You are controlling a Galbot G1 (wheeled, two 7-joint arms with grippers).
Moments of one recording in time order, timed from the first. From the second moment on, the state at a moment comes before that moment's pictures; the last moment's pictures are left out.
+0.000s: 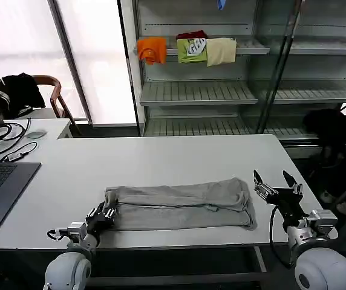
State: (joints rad) left arm 1.28 -1.37 -0.58 -1.88 -0.20 0.47 0.07; right arm -1.33 1.14 0.63 2.29 0.57 -0.48 0.25
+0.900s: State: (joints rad) left arm 1.31 -1.23 -0.74 -1.90 -0.29 0.44 0.10; right arm -1.29 1.14 0.60 2.26 0.56 -0.49 0.26
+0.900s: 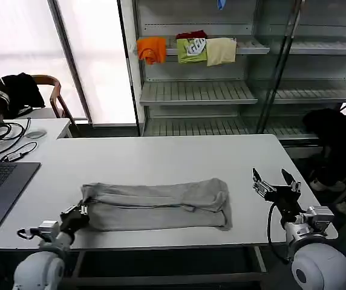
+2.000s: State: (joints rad) left arm 1.30 -0.97 -0.86 -1.91 -0.29 0.46 0.09; right arm -1.33 1.18 0.61 2.25 0.52 -0.47 0.26
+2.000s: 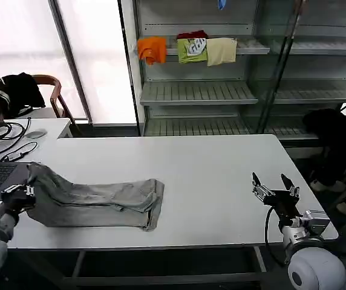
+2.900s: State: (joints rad) left arm 1.23 -1.13 -0.42 -2.02 -0.20 0.54 0.01; right arm -1.37 1.20 0.62 2.23 0.49 -0.46 0.26
